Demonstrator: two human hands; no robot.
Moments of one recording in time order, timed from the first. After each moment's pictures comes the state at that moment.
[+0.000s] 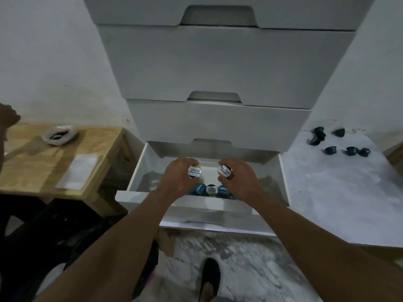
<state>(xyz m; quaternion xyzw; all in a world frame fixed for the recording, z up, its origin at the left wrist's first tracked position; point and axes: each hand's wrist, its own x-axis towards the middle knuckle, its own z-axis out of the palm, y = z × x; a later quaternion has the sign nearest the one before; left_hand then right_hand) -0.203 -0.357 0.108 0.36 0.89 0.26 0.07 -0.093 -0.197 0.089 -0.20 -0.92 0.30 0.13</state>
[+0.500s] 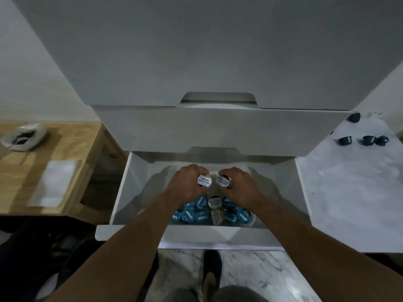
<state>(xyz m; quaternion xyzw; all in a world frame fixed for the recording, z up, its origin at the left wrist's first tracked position) -0.260 -0.304 0.063 0.39 0.87 0.20 0.21 -0.146 -0.166 0.036 -0.24 -0.91 0.33 -0.01</state>
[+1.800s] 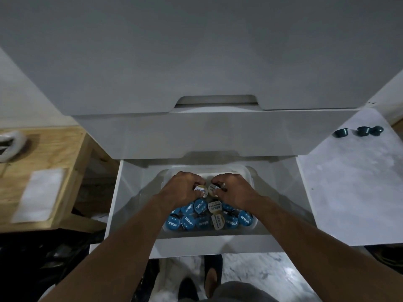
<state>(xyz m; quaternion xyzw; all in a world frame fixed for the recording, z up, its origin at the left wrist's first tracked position) -0.292 -0.303 0.025 0.43 0.83 0.20 0.29 -0.165 -0.170 0.030 -0.26 -0.89 0.36 -0.09</state>
